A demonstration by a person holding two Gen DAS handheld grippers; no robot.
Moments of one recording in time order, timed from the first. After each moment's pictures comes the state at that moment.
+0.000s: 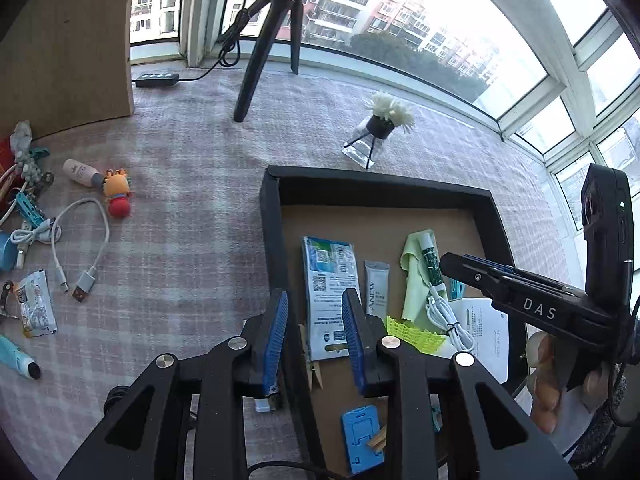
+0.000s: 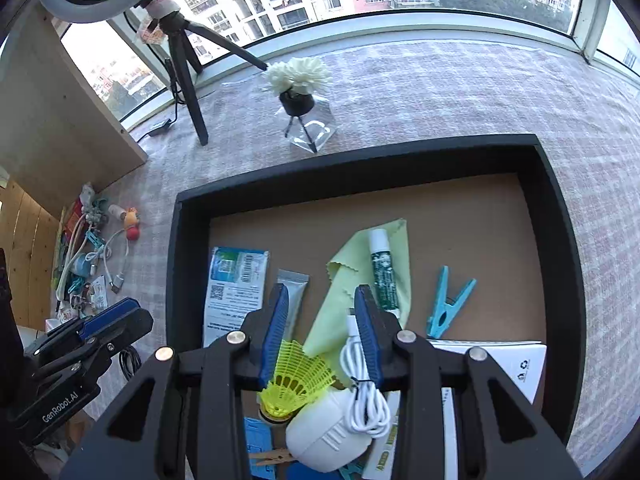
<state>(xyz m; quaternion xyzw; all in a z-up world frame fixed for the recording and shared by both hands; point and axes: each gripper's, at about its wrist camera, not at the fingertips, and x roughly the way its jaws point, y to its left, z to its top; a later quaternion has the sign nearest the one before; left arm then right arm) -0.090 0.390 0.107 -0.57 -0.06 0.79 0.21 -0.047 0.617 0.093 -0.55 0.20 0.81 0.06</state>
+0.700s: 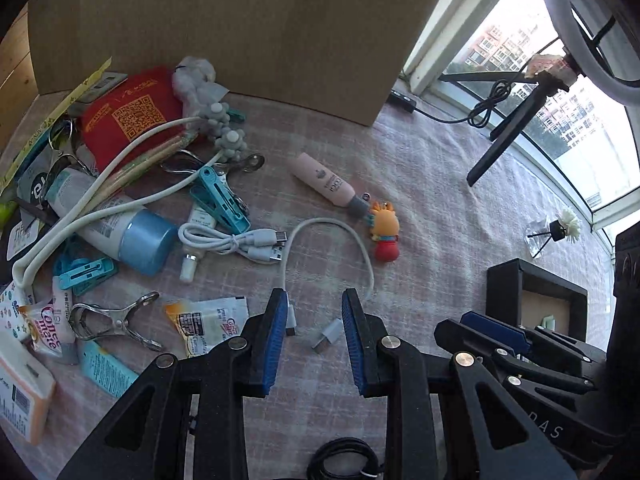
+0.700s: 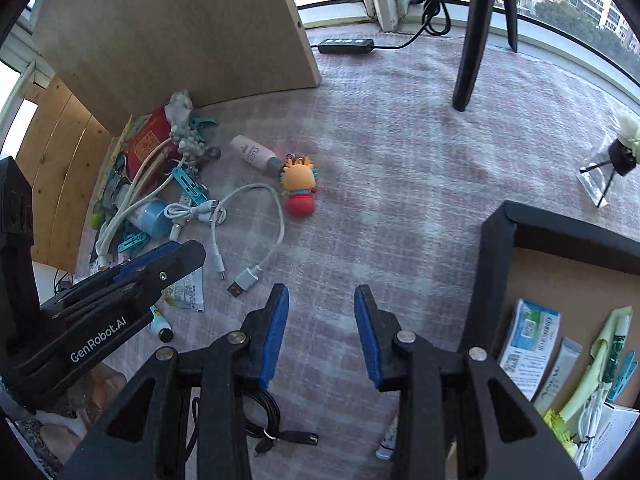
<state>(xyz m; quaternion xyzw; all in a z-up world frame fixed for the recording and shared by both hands) -0.160 0.210 0.063 -0.59 -0.12 0.80 0.04 -0.179 0.414 0.059 -0.61 0.14 0.77 -0.08</state>
